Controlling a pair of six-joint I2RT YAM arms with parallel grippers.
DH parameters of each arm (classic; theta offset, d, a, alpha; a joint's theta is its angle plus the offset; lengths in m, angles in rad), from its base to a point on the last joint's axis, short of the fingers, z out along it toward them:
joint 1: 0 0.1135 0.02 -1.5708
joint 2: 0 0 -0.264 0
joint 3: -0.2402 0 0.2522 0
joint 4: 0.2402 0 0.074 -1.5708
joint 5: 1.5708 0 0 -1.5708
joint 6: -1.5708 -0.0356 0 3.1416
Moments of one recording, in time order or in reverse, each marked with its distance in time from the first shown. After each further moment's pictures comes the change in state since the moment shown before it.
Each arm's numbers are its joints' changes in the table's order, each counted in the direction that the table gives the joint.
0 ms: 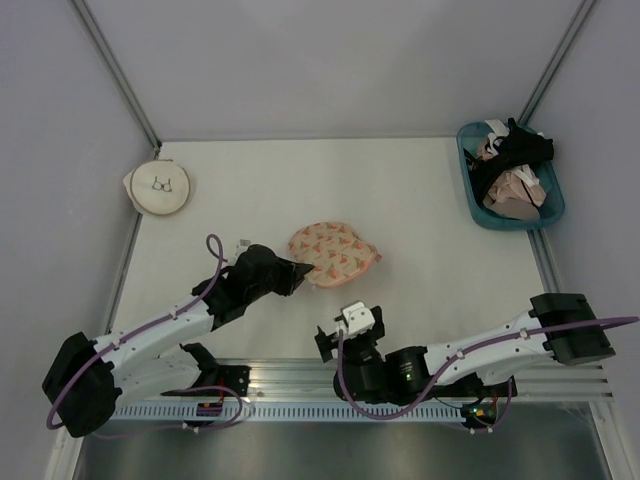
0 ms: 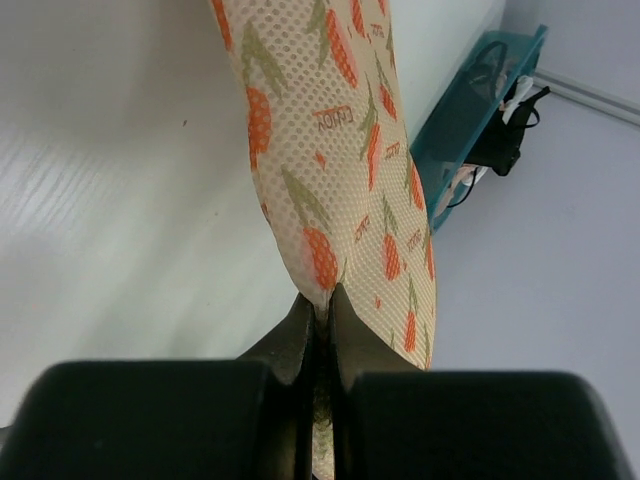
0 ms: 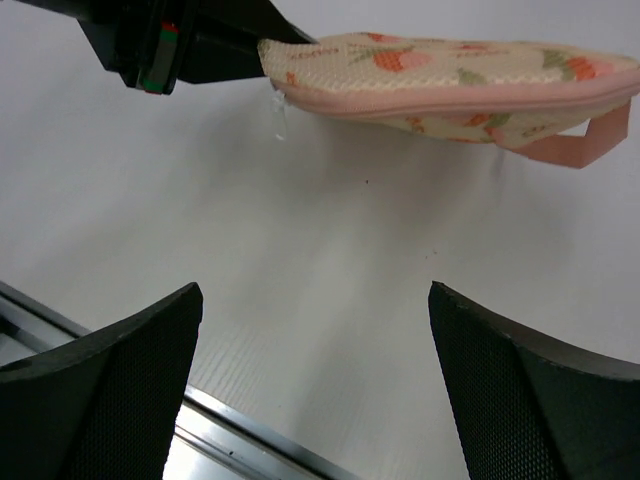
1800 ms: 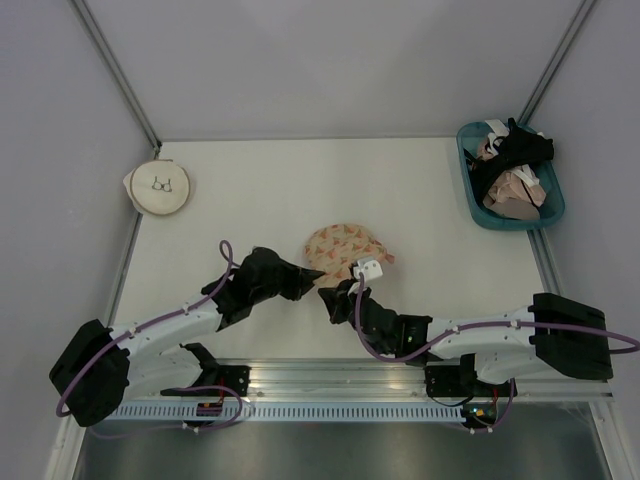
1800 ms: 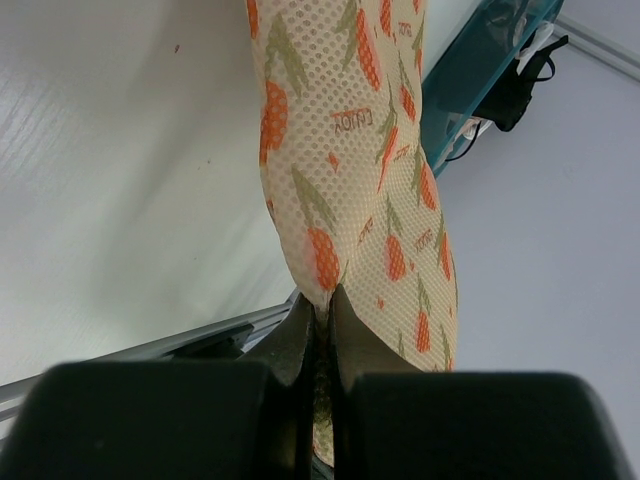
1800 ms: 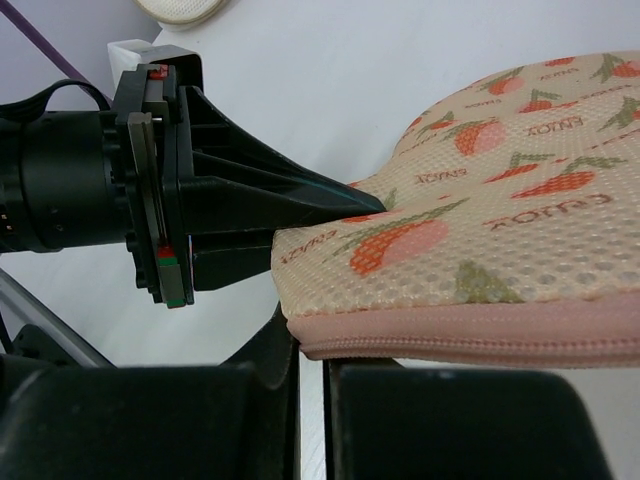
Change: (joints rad) left arm 0.000 0.090 0.059 -0.153 0.163 0.082; right arm -0.383 0.008 0.159 -0.584 -0.467 0.054
